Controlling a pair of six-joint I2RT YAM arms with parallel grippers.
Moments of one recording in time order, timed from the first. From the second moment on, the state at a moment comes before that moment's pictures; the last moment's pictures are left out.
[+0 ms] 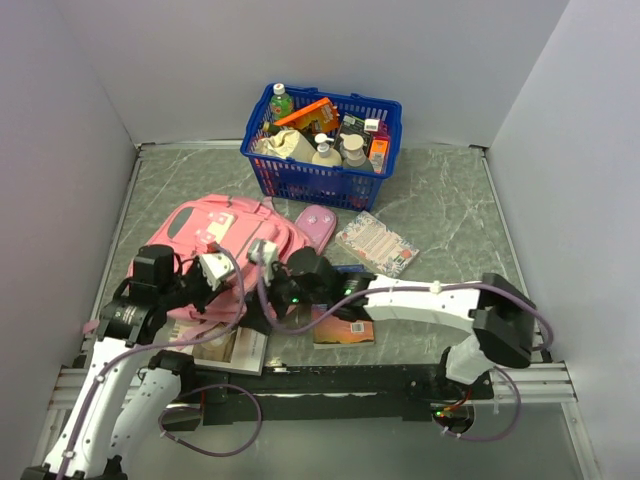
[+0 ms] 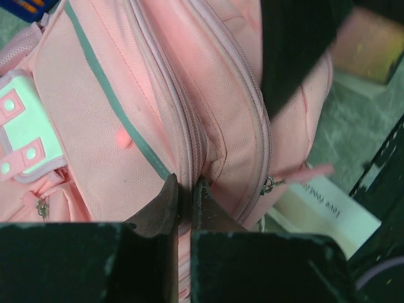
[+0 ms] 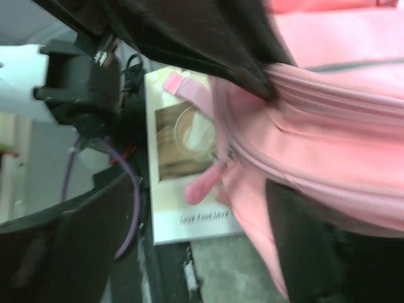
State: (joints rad) left arm -0.20 0.61 0.73 -0.76 0.53 0.52; right arm 1.19 1.57 1.05 0.14 -0.22 0.24
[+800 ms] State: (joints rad) left arm -0.21 0.67 0.76 -0.82 0.38 0.78; right arm 0.62 1.55 0.85 0.10 -0.14 0.73
